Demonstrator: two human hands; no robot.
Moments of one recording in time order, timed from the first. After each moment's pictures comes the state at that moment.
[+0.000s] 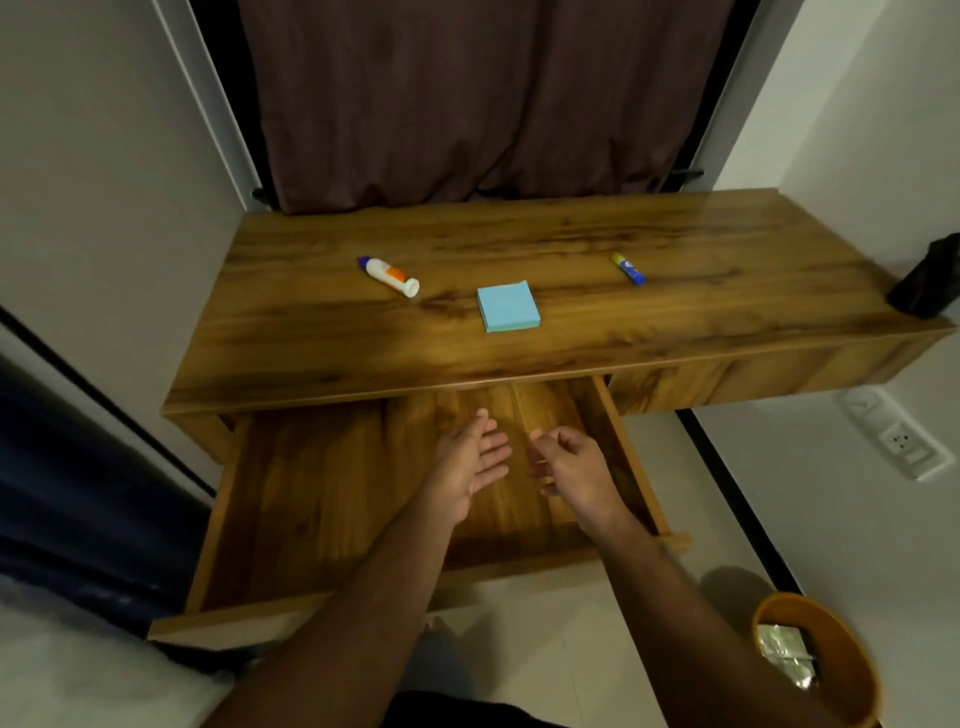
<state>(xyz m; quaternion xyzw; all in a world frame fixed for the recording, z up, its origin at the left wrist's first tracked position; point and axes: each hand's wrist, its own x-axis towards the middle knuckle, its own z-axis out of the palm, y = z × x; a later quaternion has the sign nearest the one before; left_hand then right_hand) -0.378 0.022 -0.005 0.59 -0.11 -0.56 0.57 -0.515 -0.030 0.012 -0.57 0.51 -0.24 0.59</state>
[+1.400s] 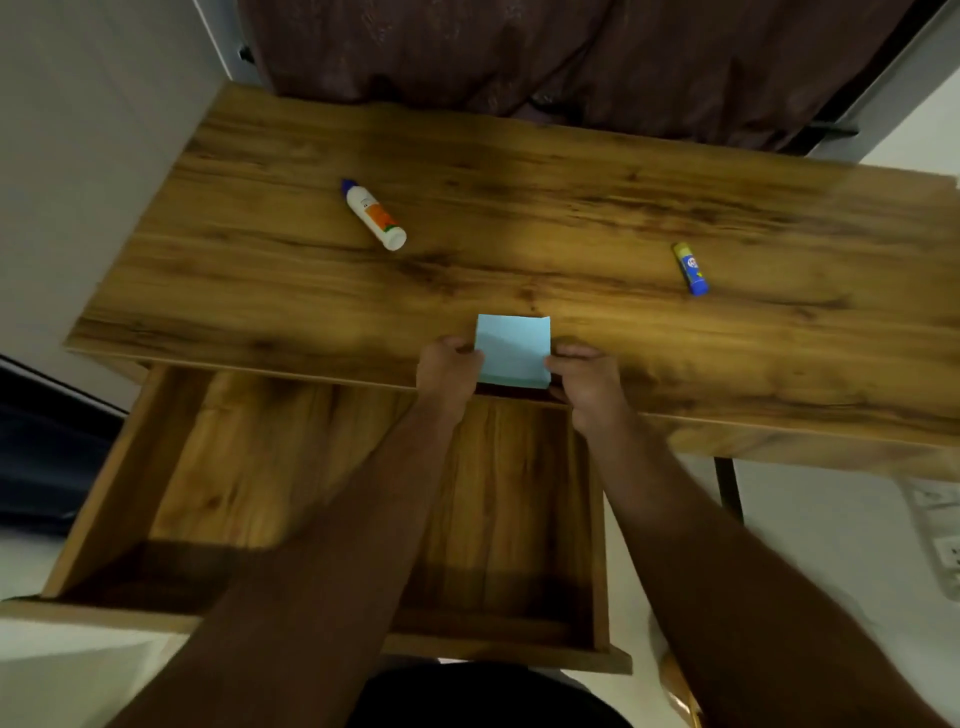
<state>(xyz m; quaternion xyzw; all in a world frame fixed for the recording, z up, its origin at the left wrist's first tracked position) -0.336 -0.167 -0.016 0.80 -0.07 -0.34 0.49 -0.447 -0.268 -0.015 -0.50 0.59 -0.17 0.61</state>
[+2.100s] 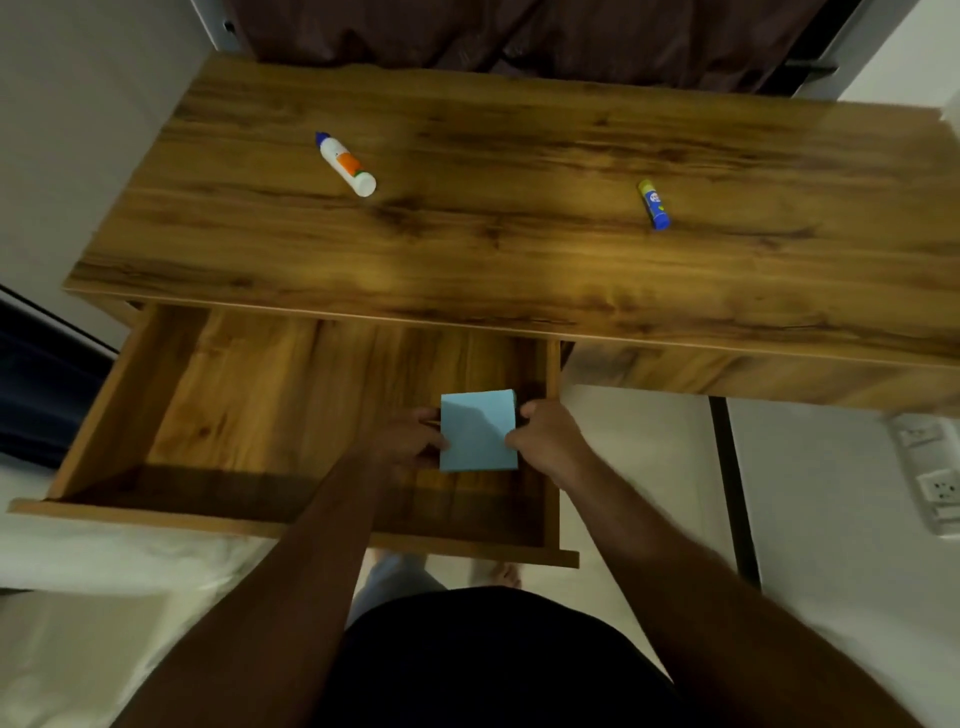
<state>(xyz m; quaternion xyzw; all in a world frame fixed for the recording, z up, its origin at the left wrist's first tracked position) -0.427 -0.058 -0.063 0.72 -0.05 -0.58 0.39 -0.572 -0.177 -0.038 -0.74 0.48 0.07 0.47</state>
